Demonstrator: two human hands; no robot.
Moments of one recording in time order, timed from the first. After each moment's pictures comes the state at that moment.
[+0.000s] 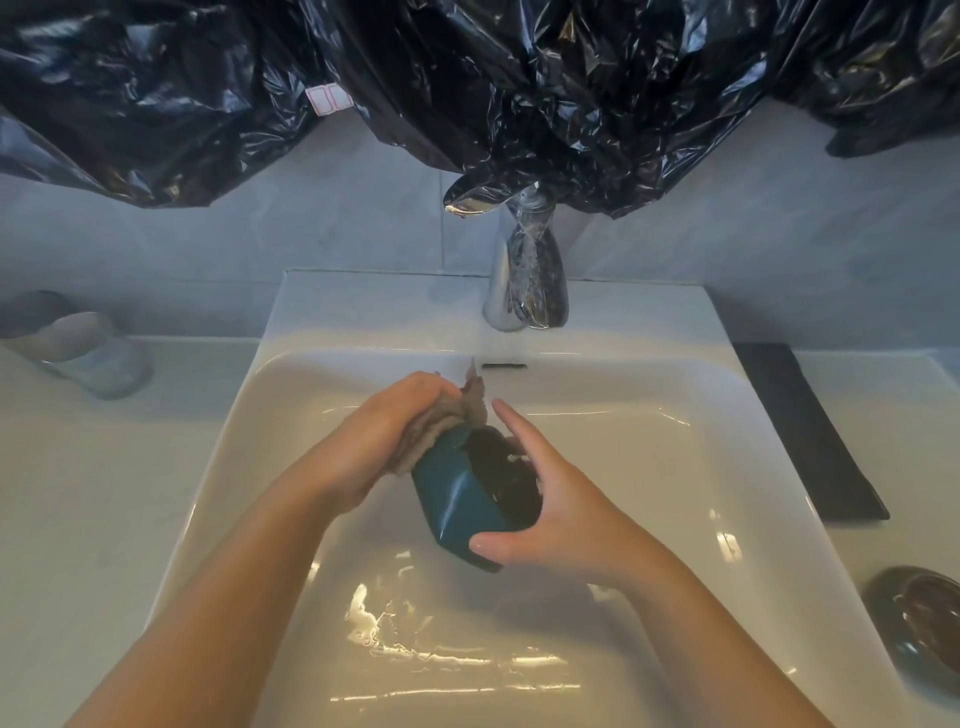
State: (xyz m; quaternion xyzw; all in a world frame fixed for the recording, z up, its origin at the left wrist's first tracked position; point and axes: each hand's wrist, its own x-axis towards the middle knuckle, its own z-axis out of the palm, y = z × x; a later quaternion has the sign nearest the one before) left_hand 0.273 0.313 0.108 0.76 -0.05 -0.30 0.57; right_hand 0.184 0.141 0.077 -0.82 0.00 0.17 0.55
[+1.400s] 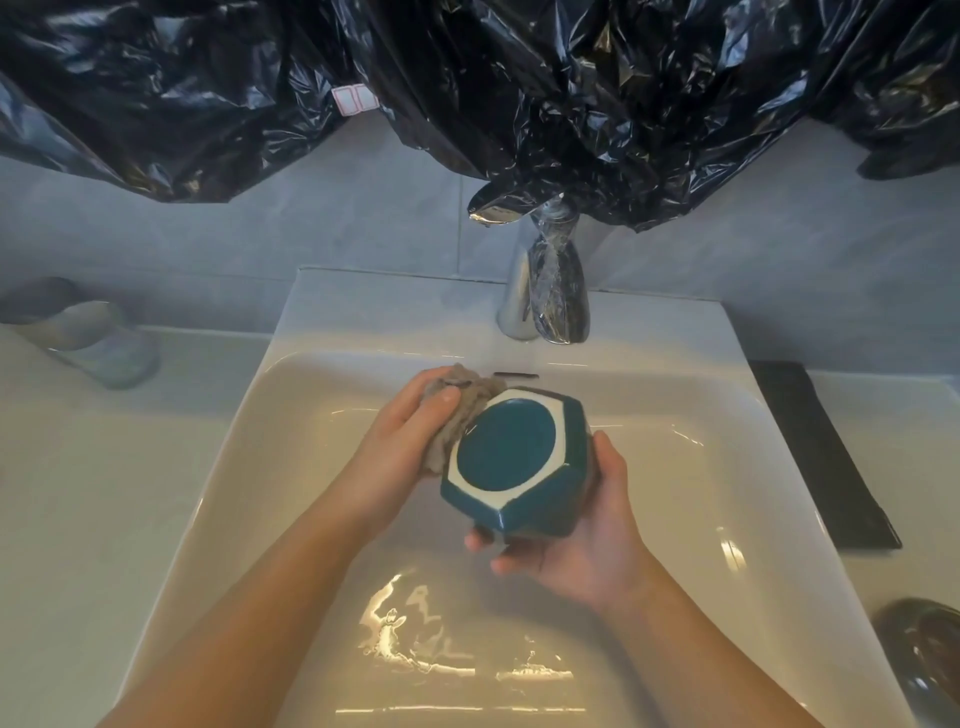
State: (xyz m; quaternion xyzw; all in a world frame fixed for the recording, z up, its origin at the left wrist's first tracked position) left_hand 0.263 0.314 0.079 0.65 -0.04 -0.20 0.73; right_hand 0.197 0.144 0.048 -0.26 0.00 0.33 0.91
